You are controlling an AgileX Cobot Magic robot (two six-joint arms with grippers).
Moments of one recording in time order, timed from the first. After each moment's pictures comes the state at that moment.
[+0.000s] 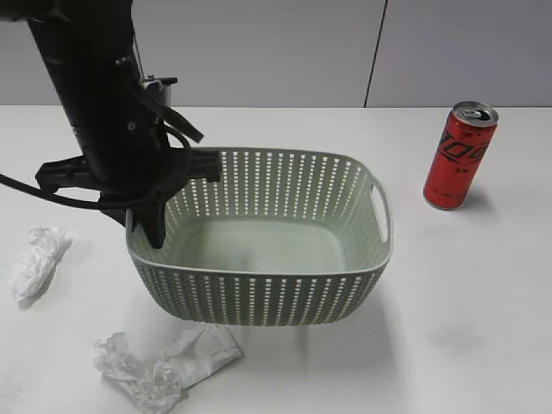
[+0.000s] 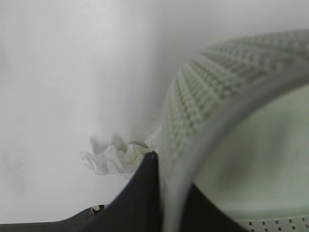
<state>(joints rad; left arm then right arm) -0.61 1.79 -1.35 -0.16 1.22 -0.50 0.16 0.00 -0.41 0.07 0.95 -0.16</state>
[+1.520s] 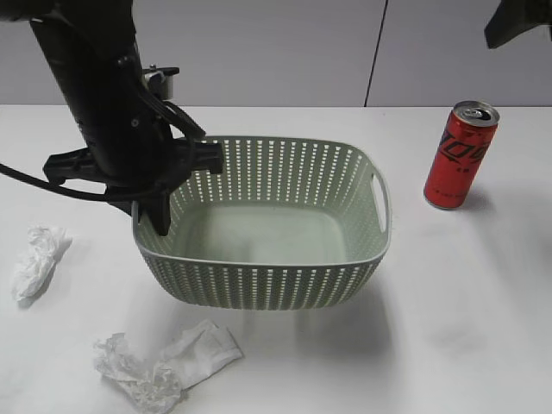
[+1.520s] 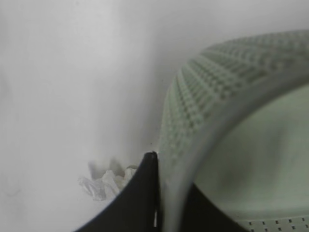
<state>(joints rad) -0.61 1.79 -1.35 -0.13 1.16 -0.50 0.16 1.56 -1.48 0.08 0.93 -0.07</state>
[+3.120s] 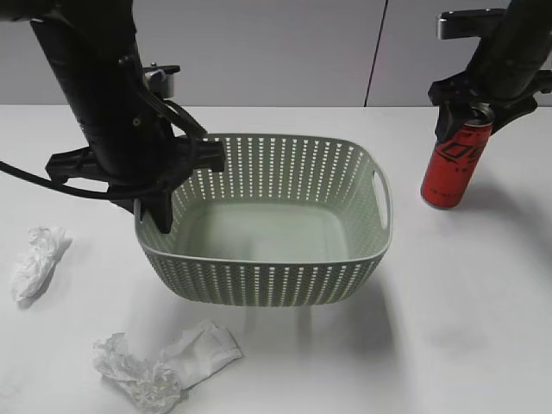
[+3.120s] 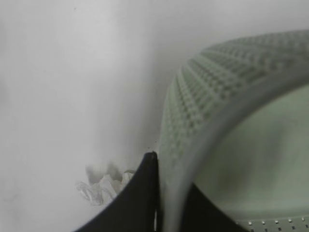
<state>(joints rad) -0.61 1.79 -1.35 -0.13 1.14 -0.50 0.16 2.06 -1.69 0.00 1.00 -0.03</state>
